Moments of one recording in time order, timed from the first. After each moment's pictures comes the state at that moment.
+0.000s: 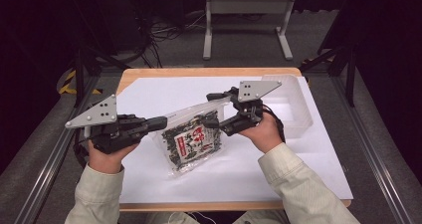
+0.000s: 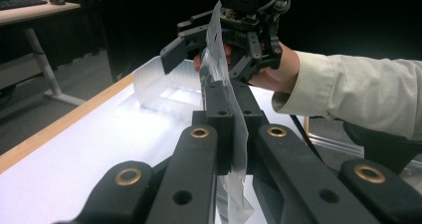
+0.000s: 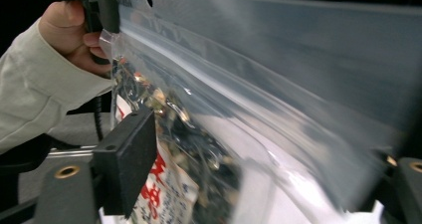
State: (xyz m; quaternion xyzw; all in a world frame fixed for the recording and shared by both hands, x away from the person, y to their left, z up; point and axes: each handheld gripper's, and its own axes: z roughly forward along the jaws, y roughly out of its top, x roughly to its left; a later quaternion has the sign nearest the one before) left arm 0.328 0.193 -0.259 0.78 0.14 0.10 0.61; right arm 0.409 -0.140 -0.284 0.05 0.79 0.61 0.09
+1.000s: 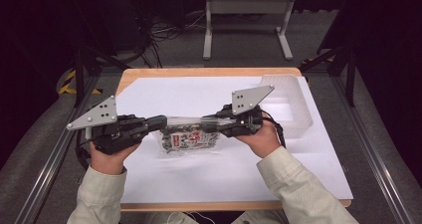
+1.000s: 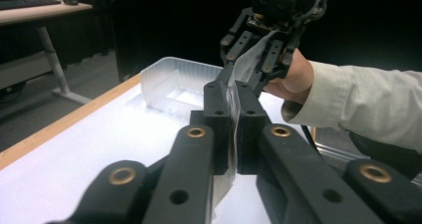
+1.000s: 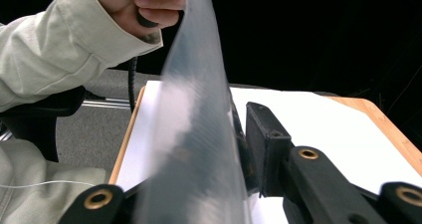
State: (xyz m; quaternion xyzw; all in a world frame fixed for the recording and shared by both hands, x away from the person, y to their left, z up) left arm 0.331 0.199 -0.266 0.75 0.17 0.11 0.63; right arm 0.390 -0.134 -0.277 -0.02 0.84 0.54 0.07
